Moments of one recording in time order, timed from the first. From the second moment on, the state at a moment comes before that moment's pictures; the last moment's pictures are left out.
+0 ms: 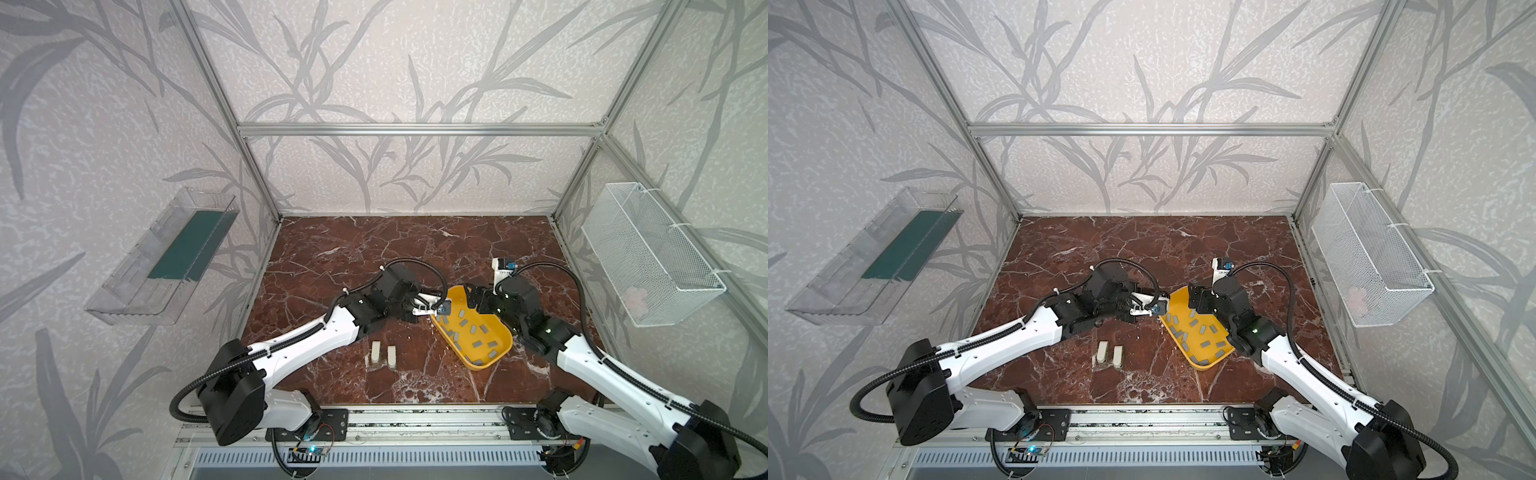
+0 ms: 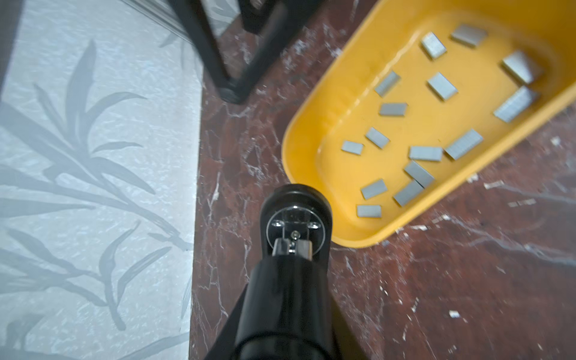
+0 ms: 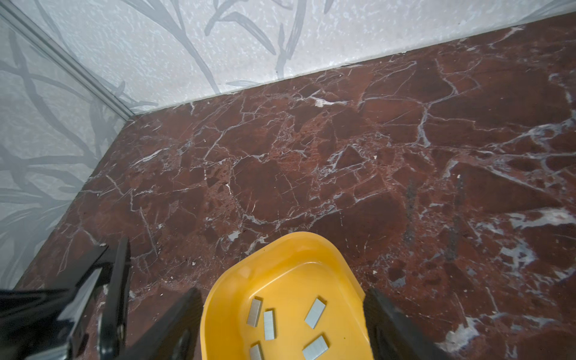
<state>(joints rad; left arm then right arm) -0.81 1.37 1.00 -0.22 0.06 0.98 0.58 0.99 0.63 -0.12 0.17 0.50</state>
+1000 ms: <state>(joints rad) -0.80 1.32 0.99 -0.23 0.19 0.91 0.59 0.89 0.47 0.19 -0.14 0.52</state>
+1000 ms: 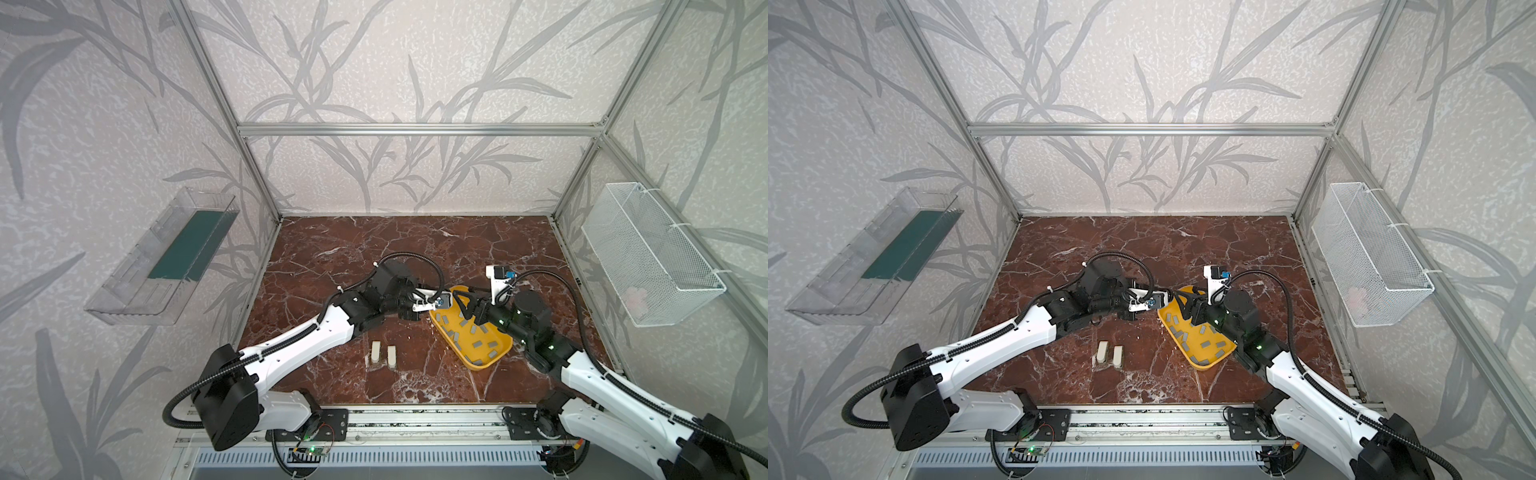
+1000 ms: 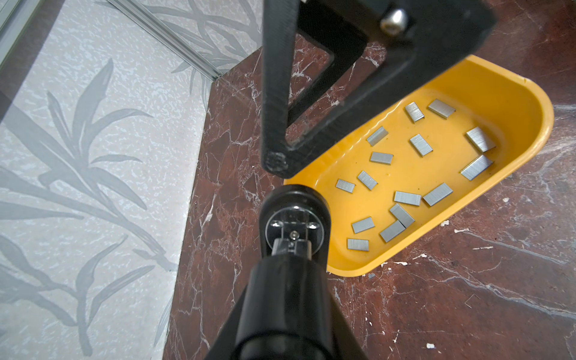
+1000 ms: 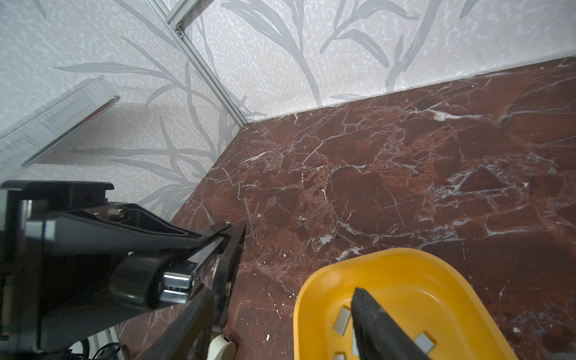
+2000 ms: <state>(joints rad) -0.82 1.33 0.99 -0.25 0.18 0.90 0.65 1.13 0.53 0.29 -0.31 0.60</state>
